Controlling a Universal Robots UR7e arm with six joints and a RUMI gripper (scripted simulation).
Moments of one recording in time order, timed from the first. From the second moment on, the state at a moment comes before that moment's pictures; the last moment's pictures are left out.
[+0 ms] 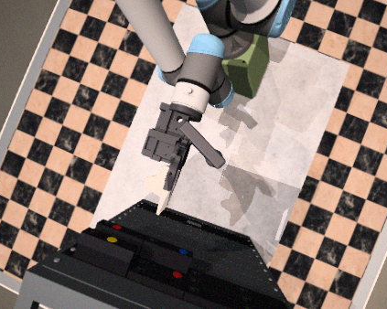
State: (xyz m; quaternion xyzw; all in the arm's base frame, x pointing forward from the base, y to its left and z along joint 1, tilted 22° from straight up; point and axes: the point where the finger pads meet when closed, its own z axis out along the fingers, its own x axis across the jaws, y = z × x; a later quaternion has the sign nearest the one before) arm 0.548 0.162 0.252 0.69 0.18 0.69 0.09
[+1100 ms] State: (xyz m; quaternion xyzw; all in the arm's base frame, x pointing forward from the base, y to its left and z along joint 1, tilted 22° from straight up) arm 0.554 0.090 0.257 0.69 0.18 0.69 0.09
